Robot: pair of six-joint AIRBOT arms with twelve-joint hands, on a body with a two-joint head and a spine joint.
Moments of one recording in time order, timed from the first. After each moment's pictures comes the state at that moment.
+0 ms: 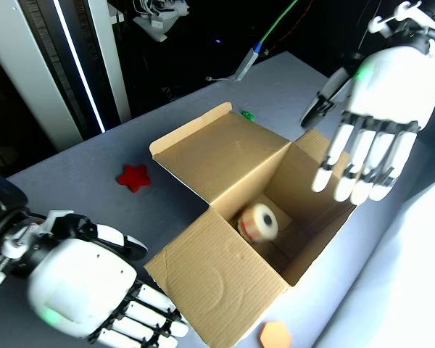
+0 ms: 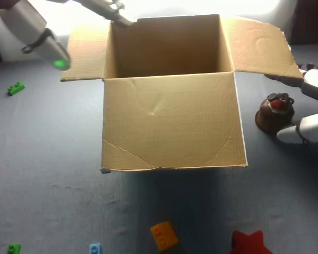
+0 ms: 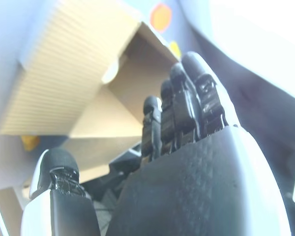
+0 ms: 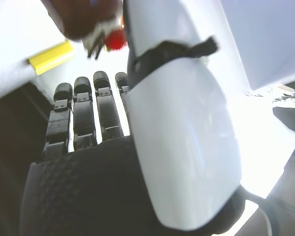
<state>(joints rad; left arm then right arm) -0.24 -1.25 1.89 2.25 -1.06 -0.53 -0.40 -1.04 1.18 0.75 0.38 -1.07</state>
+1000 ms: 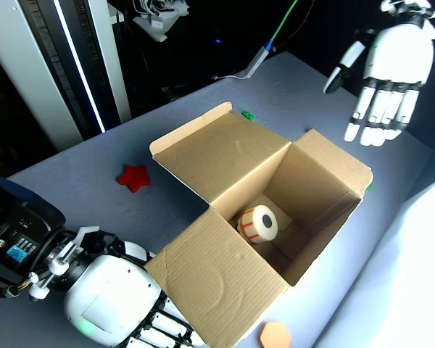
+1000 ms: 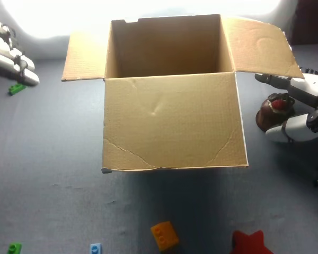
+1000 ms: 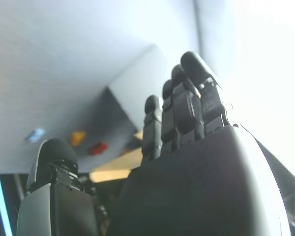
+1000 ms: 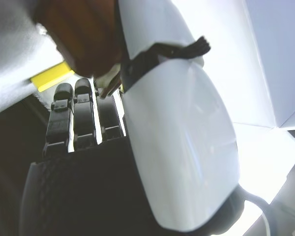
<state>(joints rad) -0.13 -0.94 1.74 2.30 -1.12 -0.63 -0.43 -1.15 1.29 0.75 0.41 -1.07</state>
